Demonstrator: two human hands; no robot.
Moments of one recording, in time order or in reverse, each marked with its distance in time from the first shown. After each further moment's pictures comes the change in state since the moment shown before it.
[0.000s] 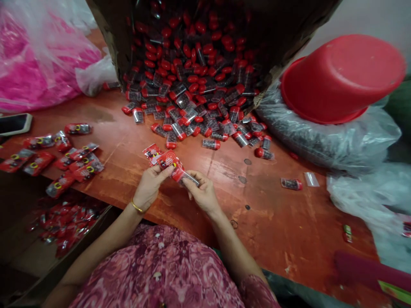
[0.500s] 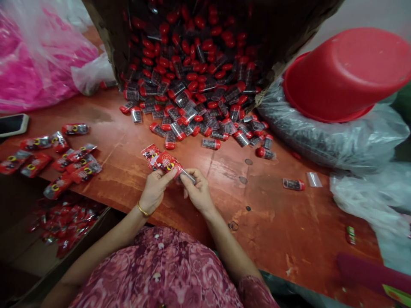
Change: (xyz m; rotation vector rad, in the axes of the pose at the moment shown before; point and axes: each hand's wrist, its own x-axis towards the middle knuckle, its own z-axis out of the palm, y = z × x) left_hand -0.001 -0.009 0.013 -0.126 0.001 -0.071; right_hand 0.009 0.016 0.010 -0.004 0.014 -0.096
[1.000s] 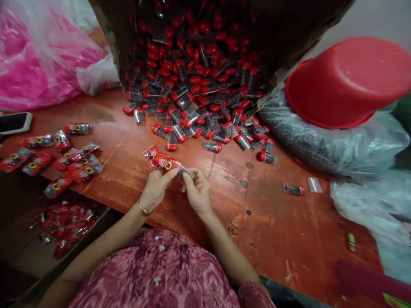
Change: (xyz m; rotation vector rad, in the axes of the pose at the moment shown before) left_hand 0.003 0.005 0.000 -0.044 -0.060 0.071; right_hand 0.003 -0.014 0.010 -0.023 0.139 -0.042
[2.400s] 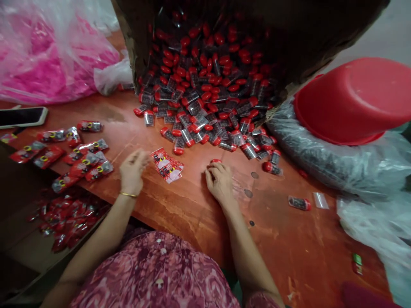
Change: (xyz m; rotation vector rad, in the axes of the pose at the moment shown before) left_hand 0.037 0.027 -0.073 0.237 0.470 0.317; right_hand 0.064 0.033 -0.073 -1.117 -0.077 -0.773
